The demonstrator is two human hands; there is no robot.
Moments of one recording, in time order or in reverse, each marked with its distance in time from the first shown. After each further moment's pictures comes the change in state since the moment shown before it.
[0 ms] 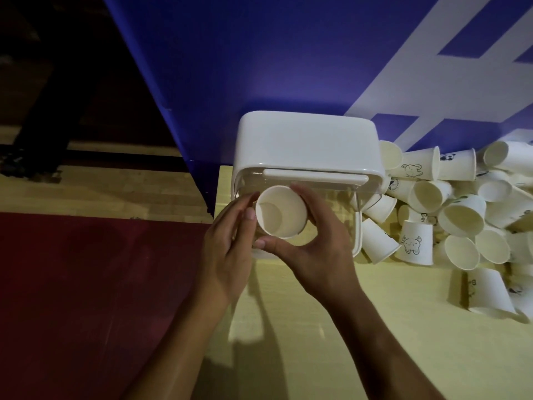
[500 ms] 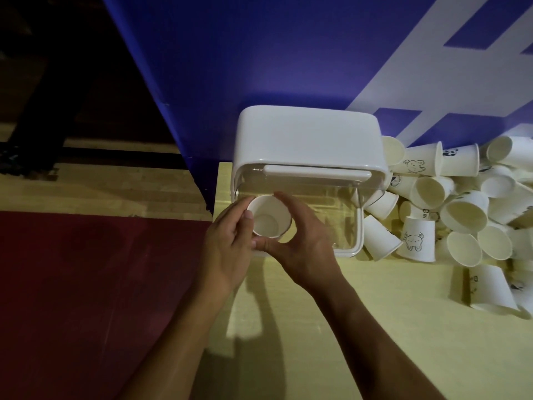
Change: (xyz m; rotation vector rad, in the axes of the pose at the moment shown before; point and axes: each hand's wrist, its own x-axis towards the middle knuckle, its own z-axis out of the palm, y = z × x) left_hand 0.010 -0.031 0.002 0.116 -0.027 -0.121; right_hand 0.008 0.038 0.028 -0.108 -0.131 0.054
